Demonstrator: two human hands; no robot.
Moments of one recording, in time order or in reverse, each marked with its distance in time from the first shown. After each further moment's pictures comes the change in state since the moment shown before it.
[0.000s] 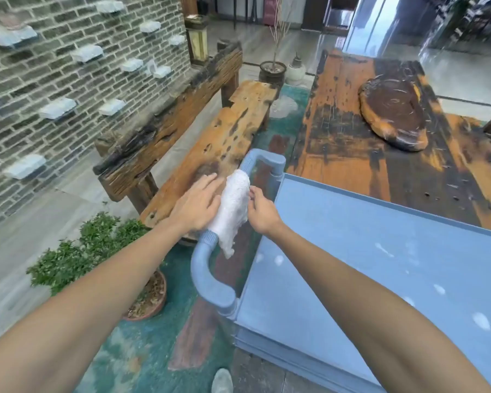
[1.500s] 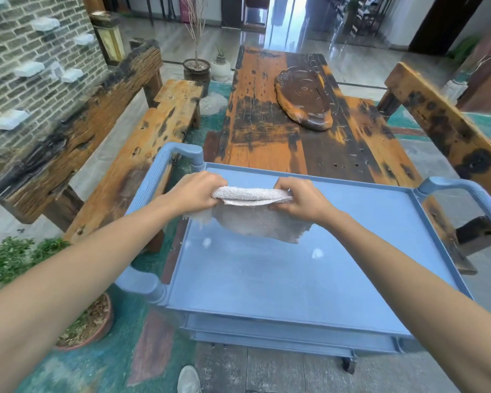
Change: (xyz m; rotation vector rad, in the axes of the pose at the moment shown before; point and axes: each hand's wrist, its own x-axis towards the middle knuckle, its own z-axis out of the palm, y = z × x) left_hand 0.030 0.178 0.034 0.215 -0.171 0.574; right_hand -0.157 0.122 -0.207 -0.323 0.172 -0.108
